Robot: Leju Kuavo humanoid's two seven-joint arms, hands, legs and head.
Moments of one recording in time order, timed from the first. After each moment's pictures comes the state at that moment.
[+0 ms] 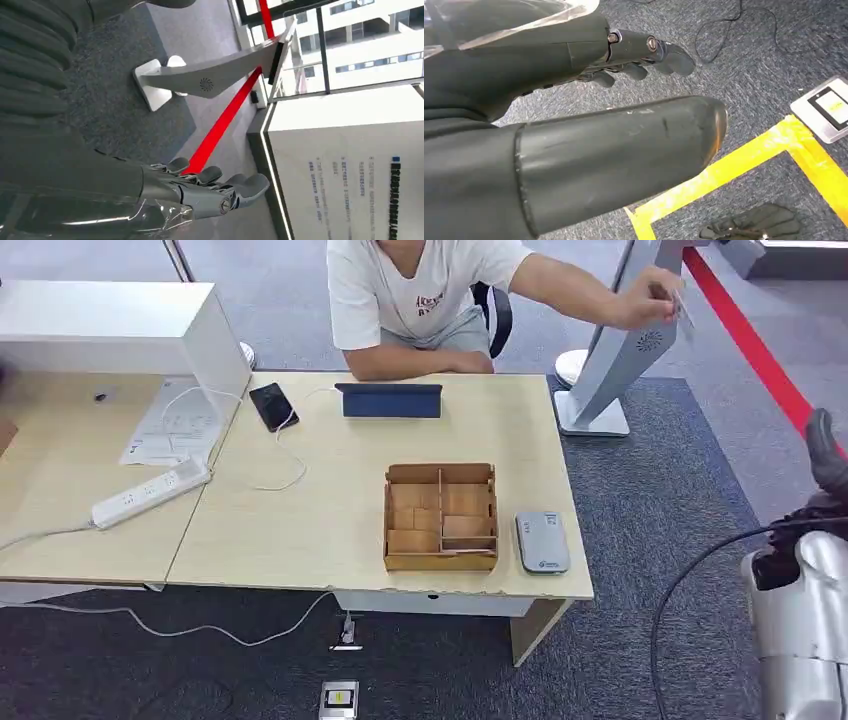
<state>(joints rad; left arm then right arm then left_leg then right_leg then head) -0.18 0.01 -1.30 -0.20 0.82 0.53 -0.04 -0.62 -0.34 -0.06 -1.06 -0.24 -0.51 -0.20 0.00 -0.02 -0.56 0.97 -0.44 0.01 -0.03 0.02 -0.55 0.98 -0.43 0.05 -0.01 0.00</state>
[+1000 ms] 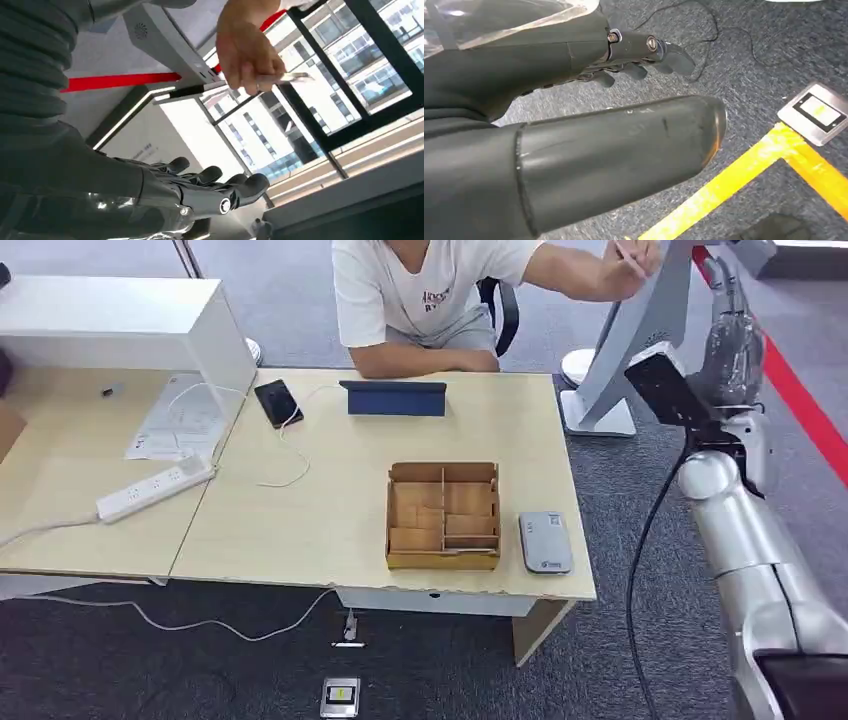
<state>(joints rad) -0.18 0.05 -1.35 -0.20 0.70 0.52 -0.09 -0.97 -0.26 0.35 -0.72 0.62 -0.39 -0.34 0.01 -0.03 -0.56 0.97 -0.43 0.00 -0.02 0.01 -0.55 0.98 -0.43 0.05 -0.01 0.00</state>
